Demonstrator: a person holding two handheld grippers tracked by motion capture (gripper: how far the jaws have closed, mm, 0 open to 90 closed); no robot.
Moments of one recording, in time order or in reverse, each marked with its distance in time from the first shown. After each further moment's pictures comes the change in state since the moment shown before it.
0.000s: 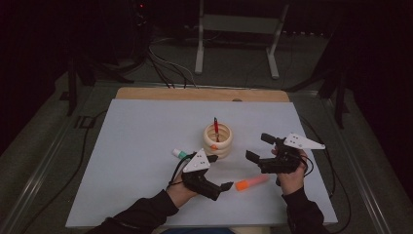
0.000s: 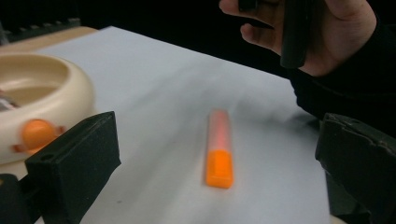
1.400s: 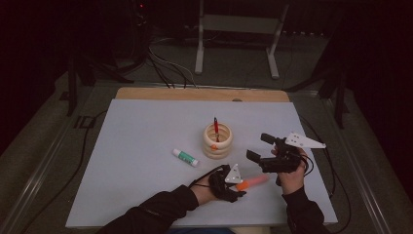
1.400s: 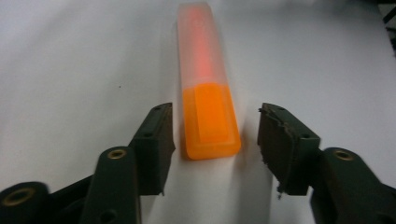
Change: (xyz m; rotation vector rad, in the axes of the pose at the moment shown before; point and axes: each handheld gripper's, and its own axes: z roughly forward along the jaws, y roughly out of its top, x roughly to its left) left arm -0.010 -0.026 0.089 0.375 -0.051 0.245; right arm -0.004 -0.001 0.000 -0.004 0.024 0.027
